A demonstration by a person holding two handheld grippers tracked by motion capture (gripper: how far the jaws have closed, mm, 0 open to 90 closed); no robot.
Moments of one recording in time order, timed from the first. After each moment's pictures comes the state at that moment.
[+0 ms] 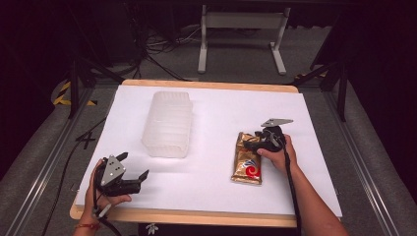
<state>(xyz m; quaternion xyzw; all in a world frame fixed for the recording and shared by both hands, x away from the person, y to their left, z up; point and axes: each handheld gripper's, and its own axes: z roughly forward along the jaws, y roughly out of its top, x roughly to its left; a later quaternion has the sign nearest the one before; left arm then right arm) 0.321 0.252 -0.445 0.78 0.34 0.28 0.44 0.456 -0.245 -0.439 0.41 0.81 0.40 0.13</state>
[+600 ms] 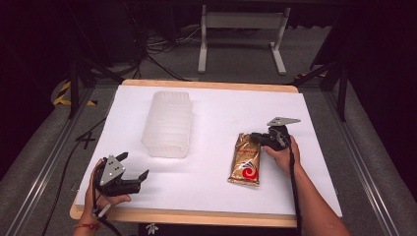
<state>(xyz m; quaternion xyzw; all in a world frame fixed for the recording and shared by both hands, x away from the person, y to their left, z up) 0.321 0.253 -0.445 0.78 0.34 0.28 0.45 0.452 -0.258 -0.428 0.40 0.79 0.43 0.14</state>
